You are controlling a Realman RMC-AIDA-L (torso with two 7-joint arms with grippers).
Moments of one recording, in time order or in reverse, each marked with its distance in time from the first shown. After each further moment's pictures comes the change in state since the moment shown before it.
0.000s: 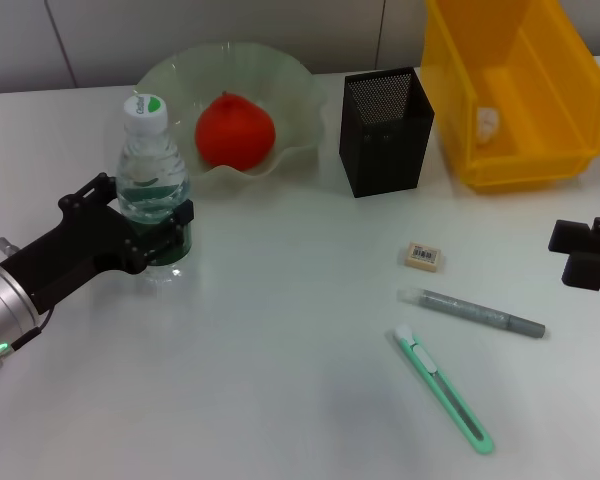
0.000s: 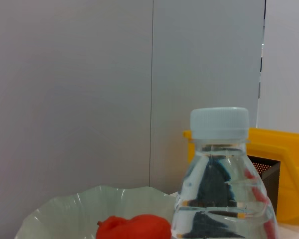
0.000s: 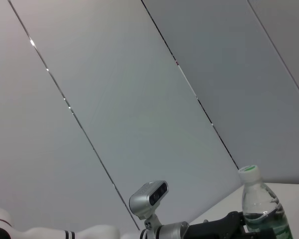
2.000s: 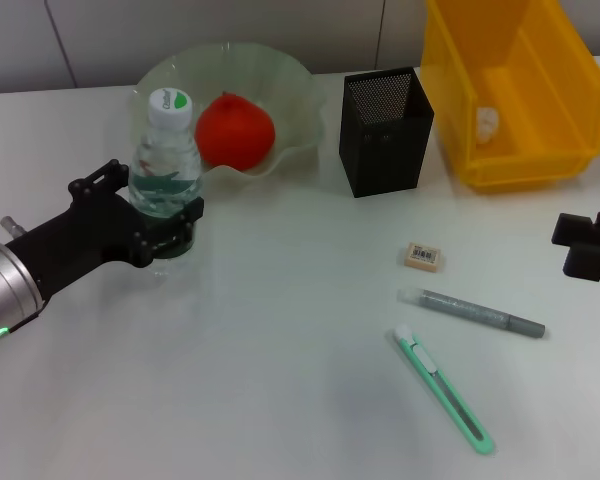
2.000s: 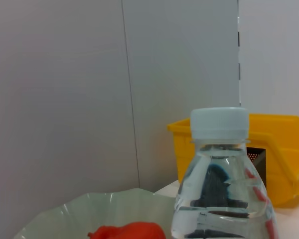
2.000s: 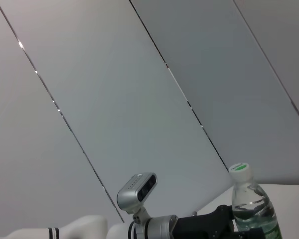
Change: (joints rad) left arm 0.054 -0.001 0.036 0.216 0.148 -0.088 -0.100; right arm -0.002 -0.006 0.004 0.008 0.000 0.024 0.001
